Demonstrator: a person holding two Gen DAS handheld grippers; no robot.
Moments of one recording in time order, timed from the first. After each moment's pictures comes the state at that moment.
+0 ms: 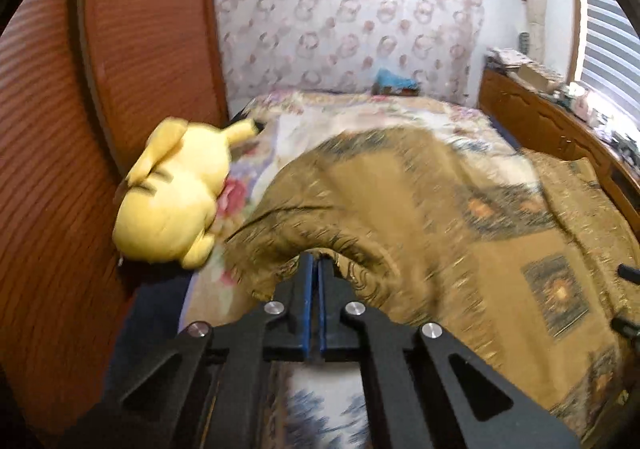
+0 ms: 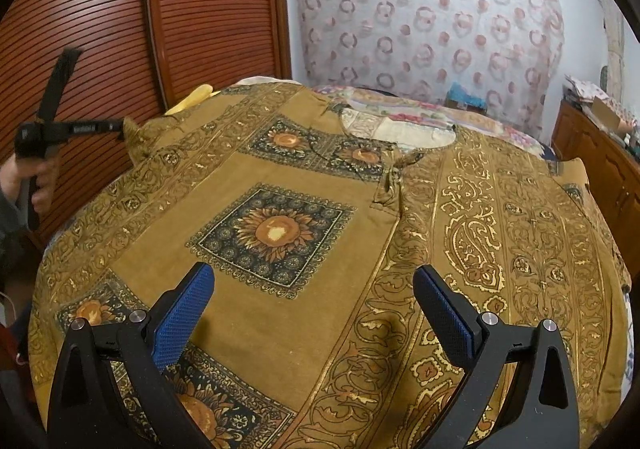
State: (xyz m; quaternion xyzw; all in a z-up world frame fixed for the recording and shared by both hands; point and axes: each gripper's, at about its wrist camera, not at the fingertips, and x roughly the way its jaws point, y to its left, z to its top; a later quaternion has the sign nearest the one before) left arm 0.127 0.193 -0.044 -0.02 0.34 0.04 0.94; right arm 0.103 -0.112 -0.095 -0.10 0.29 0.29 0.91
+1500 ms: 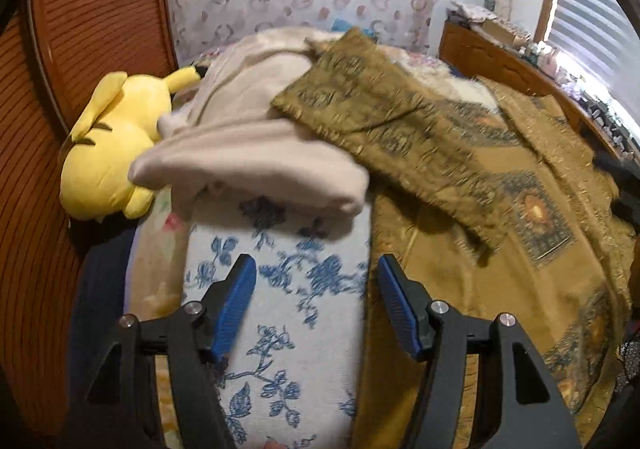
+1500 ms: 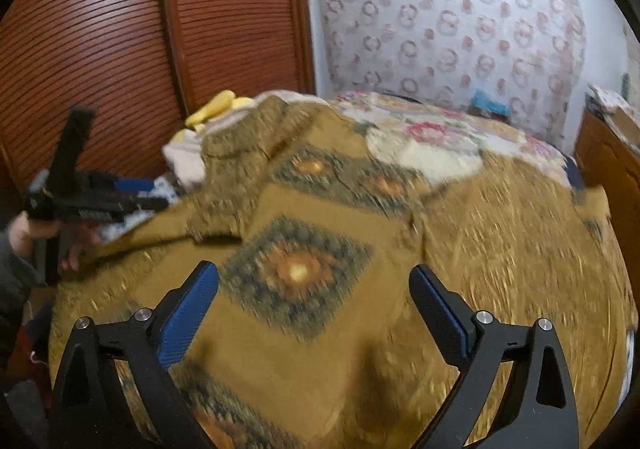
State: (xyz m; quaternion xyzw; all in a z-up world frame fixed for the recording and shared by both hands) left arm 0.117 0.155 -0.108 -0.03 0.43 -0.03 0.90; right arm 0.125 -0.082 -0.062 -0.11 0.28 0.35 0.89
